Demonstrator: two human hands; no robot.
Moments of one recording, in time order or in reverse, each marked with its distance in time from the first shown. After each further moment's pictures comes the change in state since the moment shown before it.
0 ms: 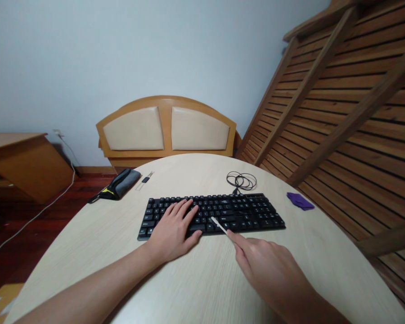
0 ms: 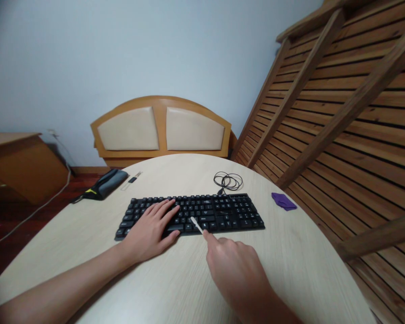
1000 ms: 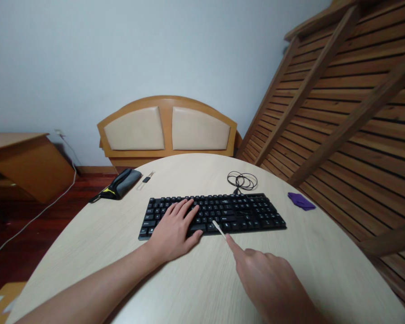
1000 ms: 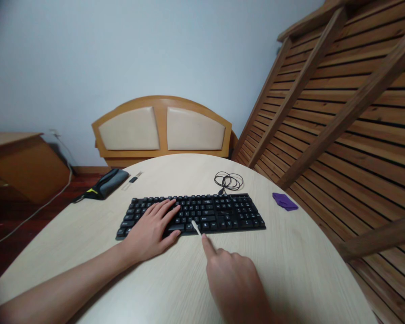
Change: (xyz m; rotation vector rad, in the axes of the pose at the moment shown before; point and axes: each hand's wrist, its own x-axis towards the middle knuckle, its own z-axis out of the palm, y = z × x) left_hand 0.000 0.000 0.000 0.003 0.001 0.003; right_hand -0.014 -0.009 0.025 -0.025 -0.017 -0.044
